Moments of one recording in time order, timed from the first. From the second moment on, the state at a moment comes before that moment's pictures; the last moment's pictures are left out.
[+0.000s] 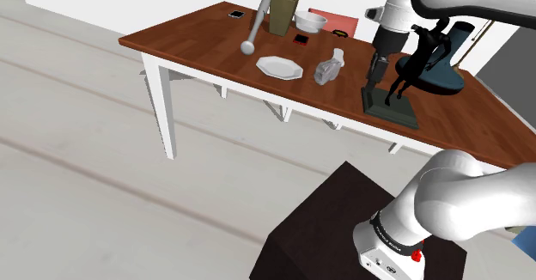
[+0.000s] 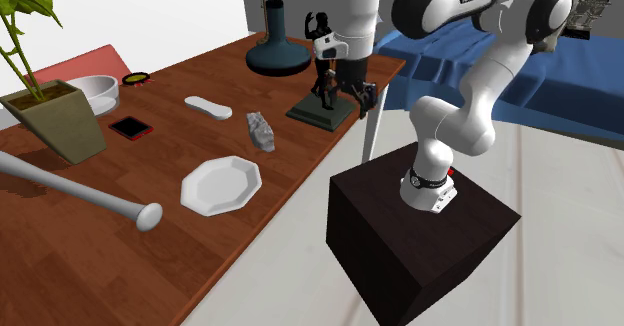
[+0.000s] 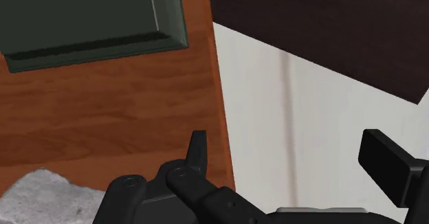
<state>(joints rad) 0.06 -0.75 -0.26 -2.36 -0.24 1.58 -0.51</state>
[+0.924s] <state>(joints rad) 0.26 -0.34 -0.65 -2.06 -0.28 1.81 -1.35</state>
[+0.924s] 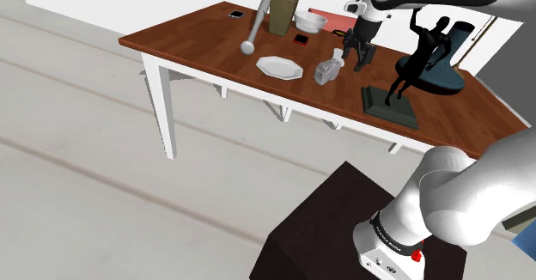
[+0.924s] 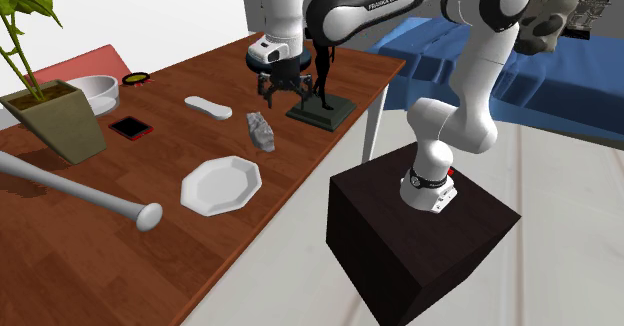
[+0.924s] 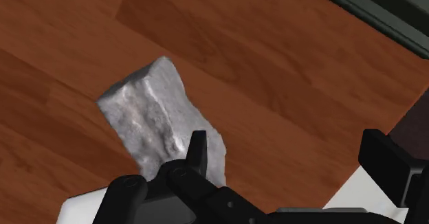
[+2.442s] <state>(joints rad) 0.32 0.02 -0.80 -1.88 -0.03 1.97 -1.86</state>
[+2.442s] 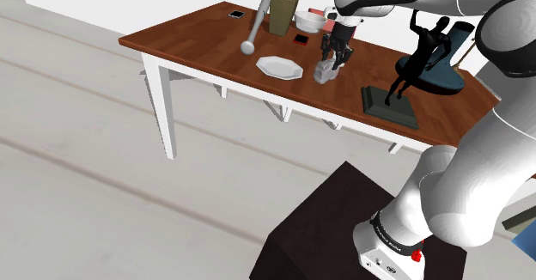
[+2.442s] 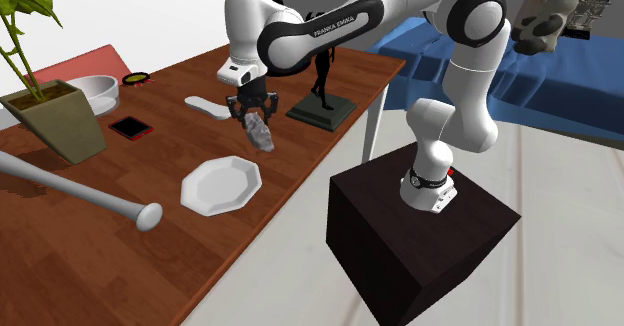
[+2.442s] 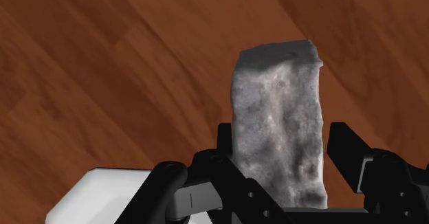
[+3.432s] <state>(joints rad) 0.32 0.02 -0.80 -1.82 -0.04 1.90 -1.86</state>
